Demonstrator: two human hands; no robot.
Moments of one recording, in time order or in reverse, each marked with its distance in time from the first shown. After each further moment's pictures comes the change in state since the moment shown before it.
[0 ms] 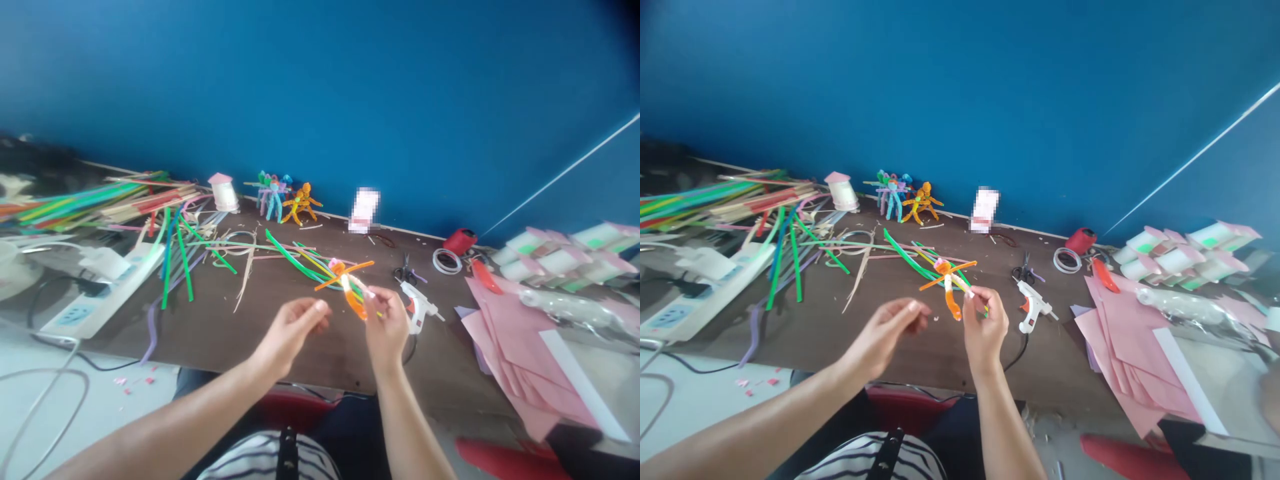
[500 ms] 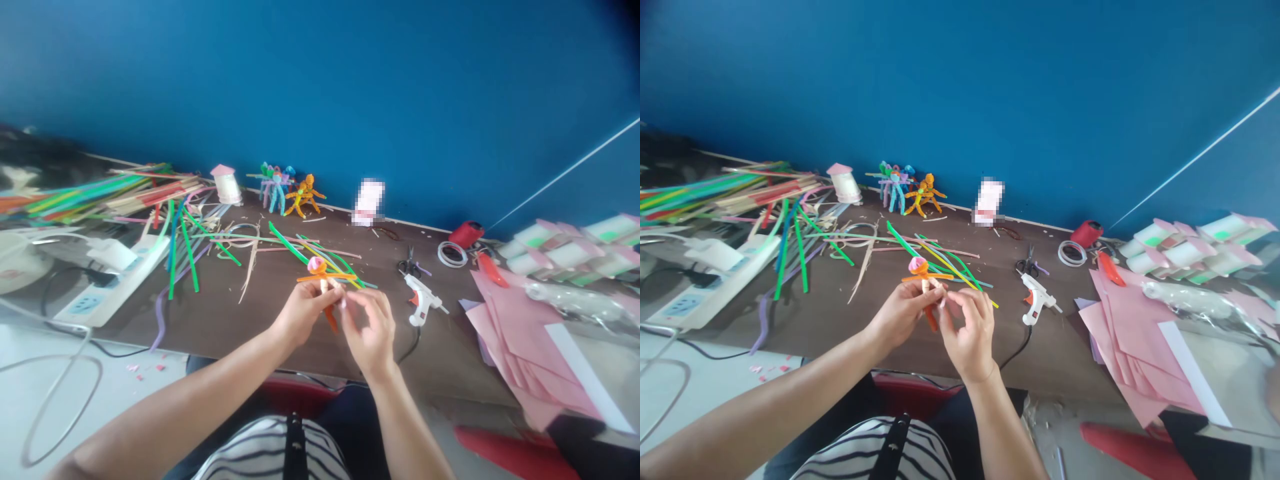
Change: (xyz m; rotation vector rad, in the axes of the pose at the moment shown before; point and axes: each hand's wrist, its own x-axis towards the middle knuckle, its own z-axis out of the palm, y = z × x) left_hand 0.017 -0.003 0.013 -0.155 -0.232 0.011; right_hand -0.018 -0.012 0.001 -0.168 -0.196 -0.403
